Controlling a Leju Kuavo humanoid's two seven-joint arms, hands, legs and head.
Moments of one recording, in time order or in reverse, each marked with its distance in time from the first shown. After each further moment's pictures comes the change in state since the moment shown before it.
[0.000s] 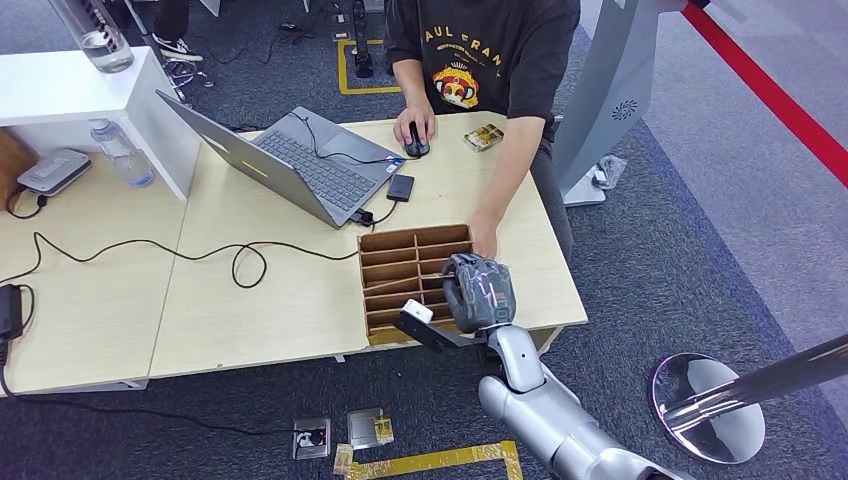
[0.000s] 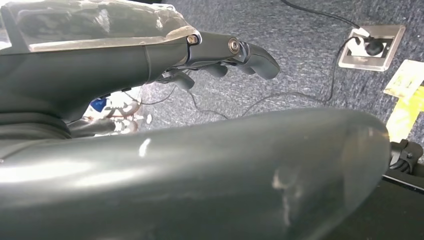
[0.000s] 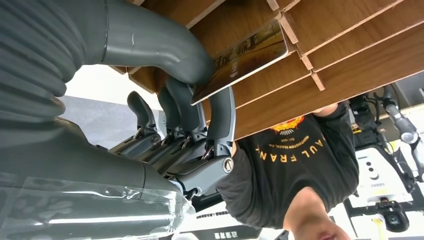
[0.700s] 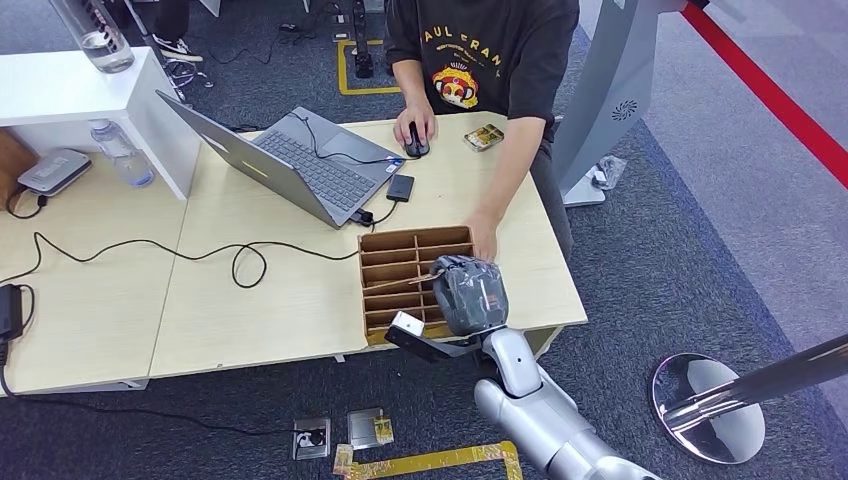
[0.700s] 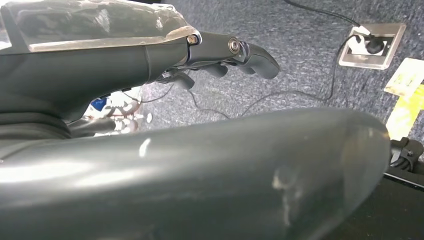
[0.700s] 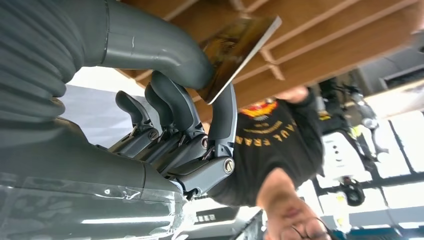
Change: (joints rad) left arm 0.000 0.000 0.000 0.000 0.009 0.001 0.000; right arm 0.032 0.035 -0.061 -0.059 0.082 0.000 -0.103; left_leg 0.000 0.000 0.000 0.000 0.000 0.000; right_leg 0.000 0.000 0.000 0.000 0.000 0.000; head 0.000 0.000
